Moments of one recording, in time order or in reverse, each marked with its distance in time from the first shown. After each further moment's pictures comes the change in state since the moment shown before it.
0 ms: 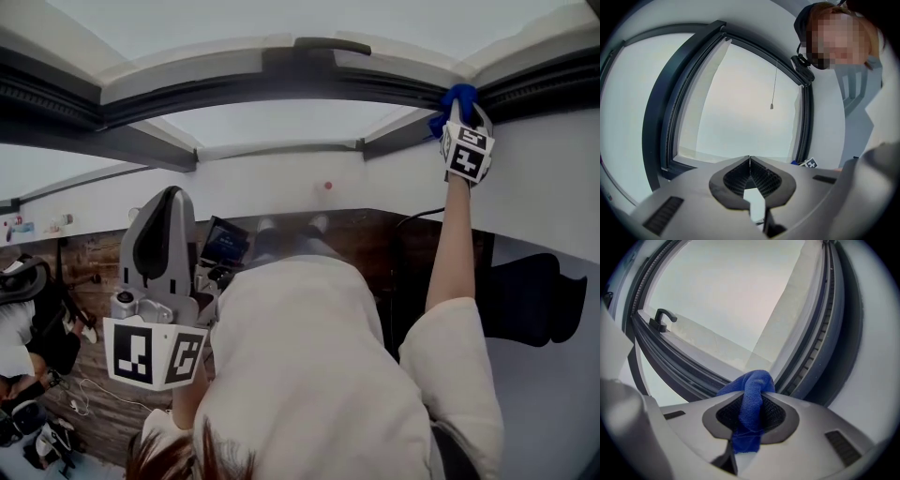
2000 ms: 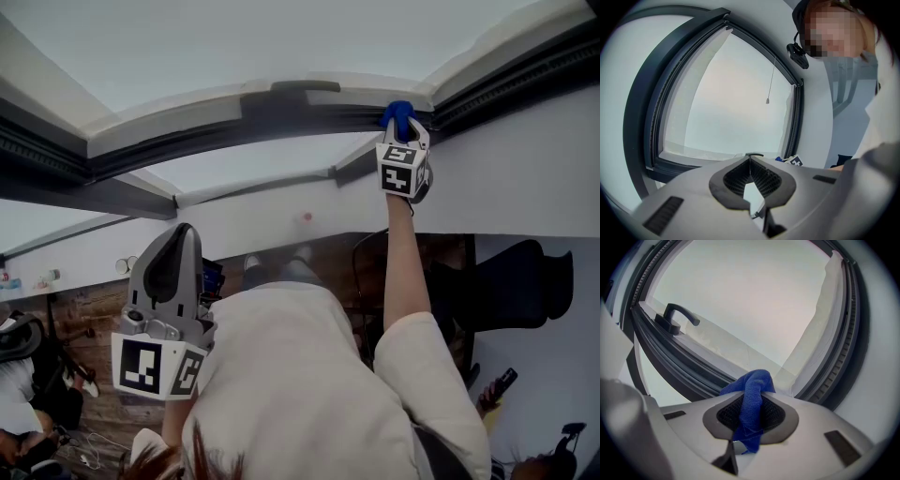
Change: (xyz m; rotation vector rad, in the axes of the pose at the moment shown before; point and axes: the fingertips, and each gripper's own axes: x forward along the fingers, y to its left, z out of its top) left arm 0.018 0.011 -0.013 0.003 0.051 -0.187; right arm -0.020 0.076 0.032 -0.069 0.026 -0.048
